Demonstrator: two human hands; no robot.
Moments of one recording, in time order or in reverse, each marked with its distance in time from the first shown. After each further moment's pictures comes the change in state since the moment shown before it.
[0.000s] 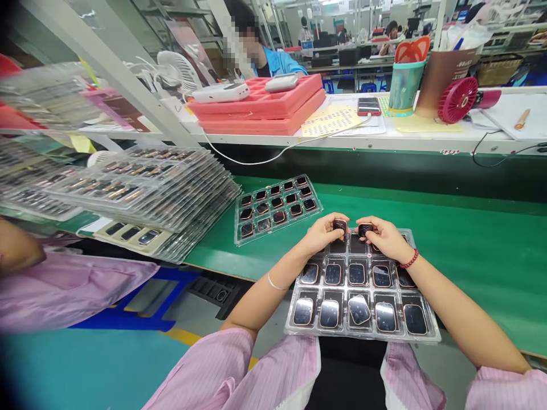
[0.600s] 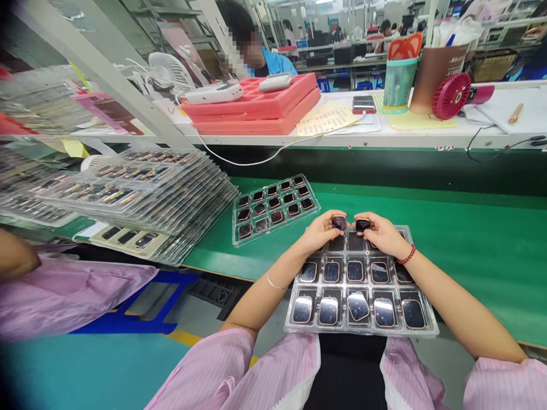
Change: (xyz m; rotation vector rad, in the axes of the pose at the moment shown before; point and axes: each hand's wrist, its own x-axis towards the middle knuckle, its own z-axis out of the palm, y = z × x) left_hand 0.001 -0.003 0.000 0.022 0.001 0.031; right_hand 0.001 -0.001 0.000 0.030 0.018 -0.004
